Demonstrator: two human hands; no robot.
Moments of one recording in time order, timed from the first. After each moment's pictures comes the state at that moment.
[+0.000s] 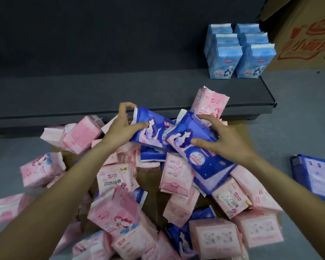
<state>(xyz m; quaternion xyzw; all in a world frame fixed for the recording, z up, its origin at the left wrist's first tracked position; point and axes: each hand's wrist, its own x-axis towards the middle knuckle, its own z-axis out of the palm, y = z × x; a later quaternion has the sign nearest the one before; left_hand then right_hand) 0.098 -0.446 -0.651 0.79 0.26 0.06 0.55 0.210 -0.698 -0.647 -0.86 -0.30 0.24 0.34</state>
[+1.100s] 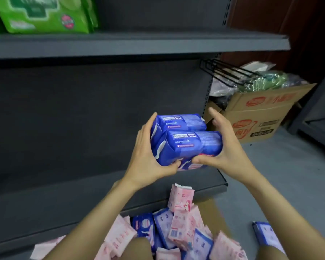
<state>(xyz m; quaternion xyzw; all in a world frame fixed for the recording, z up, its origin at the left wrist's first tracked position) 0.201 -0.483 -0.378 0.83 -0.07 0.25 0.50 0.288 -0.694 -0.368 -0.79 -0.38 -0.08 0.47</state>
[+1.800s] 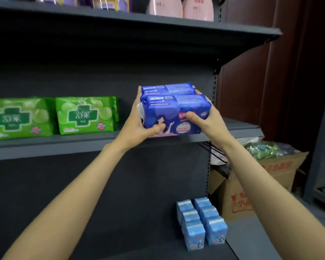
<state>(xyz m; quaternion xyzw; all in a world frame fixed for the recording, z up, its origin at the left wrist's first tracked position) 0.291 -0.410 -0.155 0.81 -0.19 0.35 0.42 0.358 -0.628 -0.152 -0.61 -0.41 -0.12 0.67</state>
